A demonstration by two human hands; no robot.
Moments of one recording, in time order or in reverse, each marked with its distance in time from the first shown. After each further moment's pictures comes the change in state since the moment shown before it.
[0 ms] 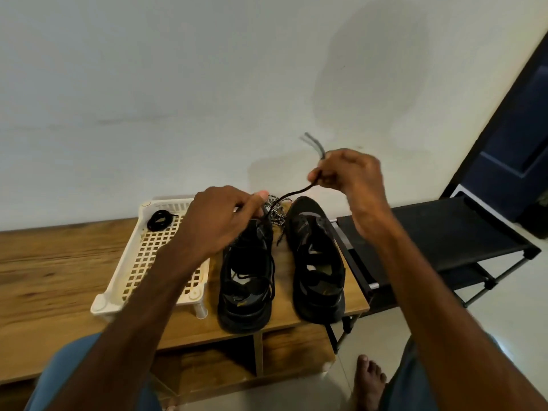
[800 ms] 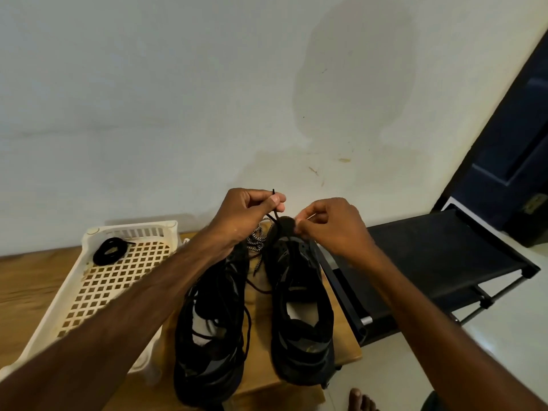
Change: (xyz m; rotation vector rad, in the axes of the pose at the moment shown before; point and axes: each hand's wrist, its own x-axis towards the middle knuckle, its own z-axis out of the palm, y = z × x) left_hand 0.100 0.008 0.095 -0.795 -0.151 -0.266; right_hand 0.042 0.071 -0.031 -0.660 -0.111 0.190
